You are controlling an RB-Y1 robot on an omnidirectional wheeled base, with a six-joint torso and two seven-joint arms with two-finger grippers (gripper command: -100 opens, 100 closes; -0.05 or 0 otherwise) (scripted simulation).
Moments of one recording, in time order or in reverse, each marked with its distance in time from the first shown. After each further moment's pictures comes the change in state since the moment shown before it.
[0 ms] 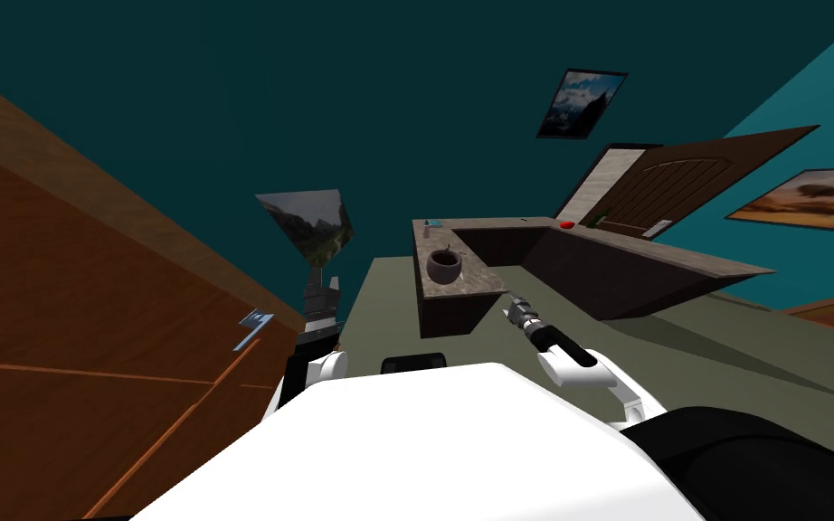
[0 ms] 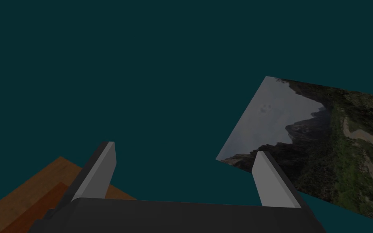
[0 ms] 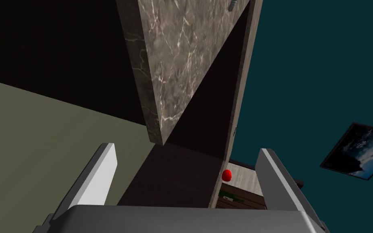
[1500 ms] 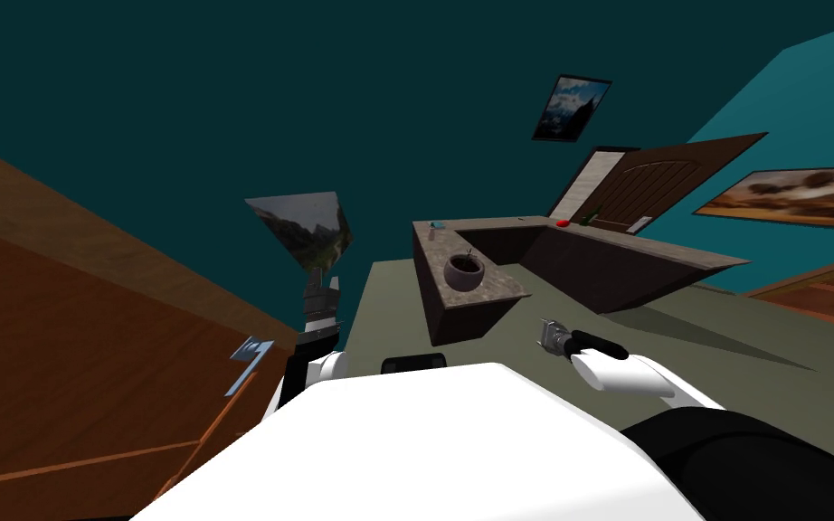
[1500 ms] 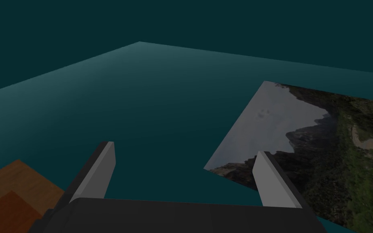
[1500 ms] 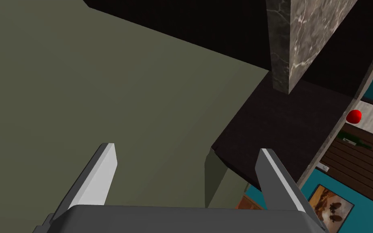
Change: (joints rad) left arm 0.000 0.000 0.000 0.000 0.000 0.000 0.000; right arm 0.063 -0.157 -0.126 0.132 -0.194 0.418 -0.125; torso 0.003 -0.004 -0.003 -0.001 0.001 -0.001
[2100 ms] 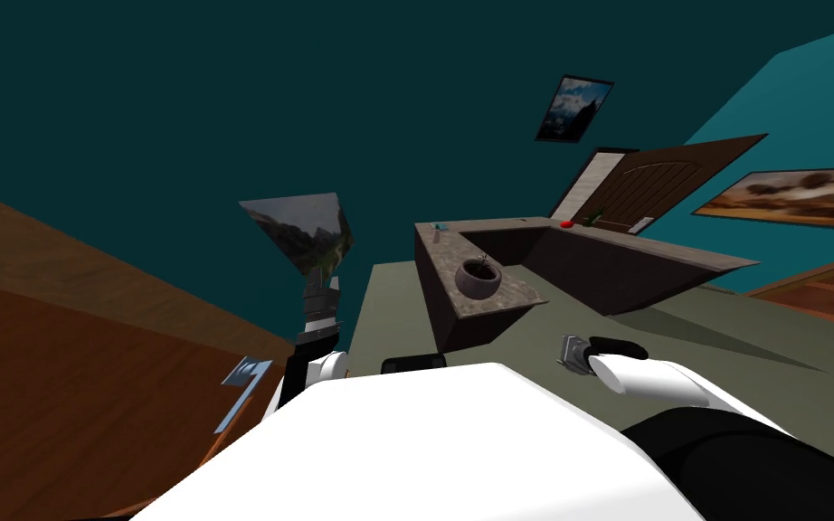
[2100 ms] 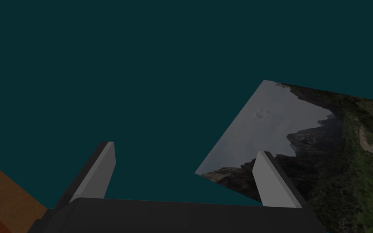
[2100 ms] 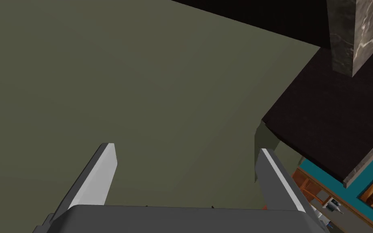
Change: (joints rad) left arm 0.000 0.000 0.000 0.000 0.000 0.000 0.000; right arm 0.028 -0.051 -0.059 0.077 -0.098 0.176 -0.058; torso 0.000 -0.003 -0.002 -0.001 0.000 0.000
